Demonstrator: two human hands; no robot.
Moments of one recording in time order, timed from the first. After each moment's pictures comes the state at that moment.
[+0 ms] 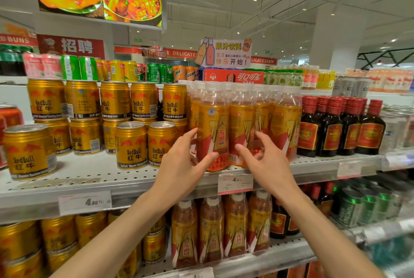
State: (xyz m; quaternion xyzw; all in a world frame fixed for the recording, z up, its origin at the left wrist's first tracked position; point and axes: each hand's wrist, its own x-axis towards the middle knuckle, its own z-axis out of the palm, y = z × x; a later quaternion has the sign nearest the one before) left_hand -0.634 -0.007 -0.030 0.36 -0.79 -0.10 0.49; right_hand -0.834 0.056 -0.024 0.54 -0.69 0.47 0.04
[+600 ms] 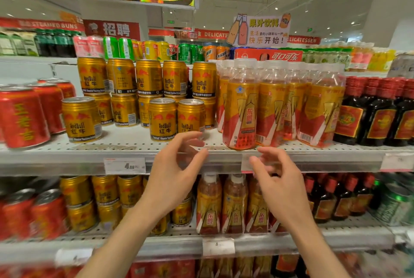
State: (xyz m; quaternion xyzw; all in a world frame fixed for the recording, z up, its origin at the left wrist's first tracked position) left_hand -0.575 0.050 -0.056 0.37 -0.72 -0.22 0.54; right_hand -0.783 0.098 -0.075 0.55 -0.57 0.59 -0.14
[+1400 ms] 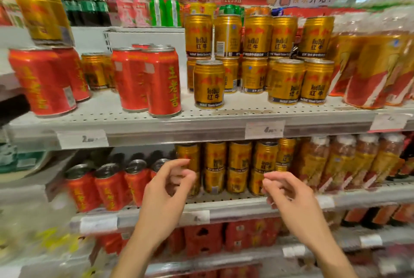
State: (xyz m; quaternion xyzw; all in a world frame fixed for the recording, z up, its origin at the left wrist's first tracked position) left_hand -0.272 0.041 -0.154 0.45 -0.64 -0.34 0.51; right_hand -0.523 0.096 -0.169 0.51 -0.62 0.53 -0.27
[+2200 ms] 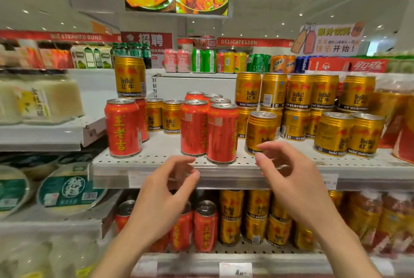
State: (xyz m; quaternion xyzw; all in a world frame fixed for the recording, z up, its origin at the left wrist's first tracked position) left_hand -0.173 0.013 -0.060 0.43 -0.71 -0.21 0.52; right_hand -0.413 0.040 -0.034 0.65 -0.53 0.54 -0.07
